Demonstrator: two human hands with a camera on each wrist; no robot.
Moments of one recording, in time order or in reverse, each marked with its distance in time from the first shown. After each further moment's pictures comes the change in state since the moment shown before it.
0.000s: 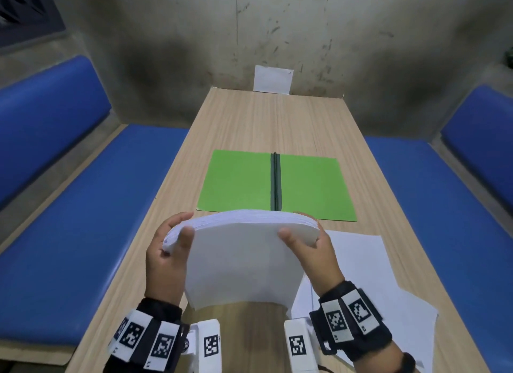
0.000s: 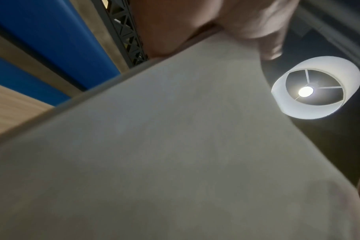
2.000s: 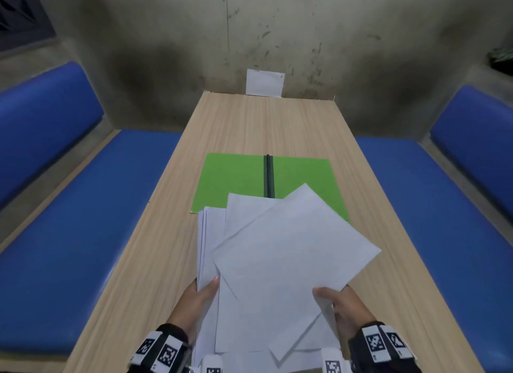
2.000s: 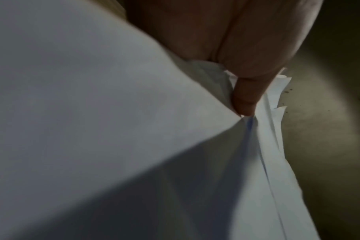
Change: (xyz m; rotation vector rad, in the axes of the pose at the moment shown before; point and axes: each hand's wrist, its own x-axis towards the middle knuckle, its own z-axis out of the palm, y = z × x) left_hand -0.032 -0.095 -0.003 -0.024 -0.304 -0.767; right_hand -0.031 0.079 -0.097 -0.001 0.115 0.516
